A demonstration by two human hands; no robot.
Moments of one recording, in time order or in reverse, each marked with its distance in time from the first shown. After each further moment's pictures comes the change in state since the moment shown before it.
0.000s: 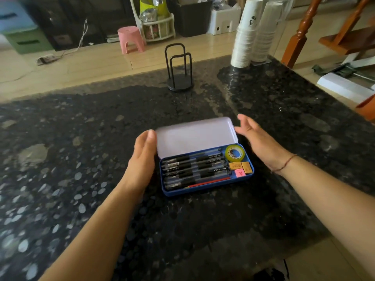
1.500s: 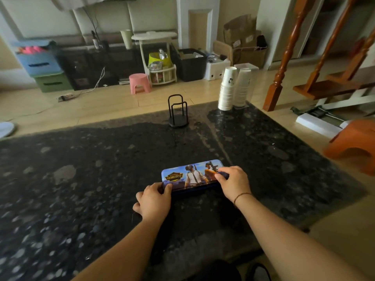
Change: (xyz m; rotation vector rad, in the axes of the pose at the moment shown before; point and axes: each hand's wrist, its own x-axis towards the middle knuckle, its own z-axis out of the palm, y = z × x) left_hand -0.060 -0.011 0.027 0.698 0.263 -0.135; right_hand -0.065 -0.011 0.026 -0.380 0.378 0.073
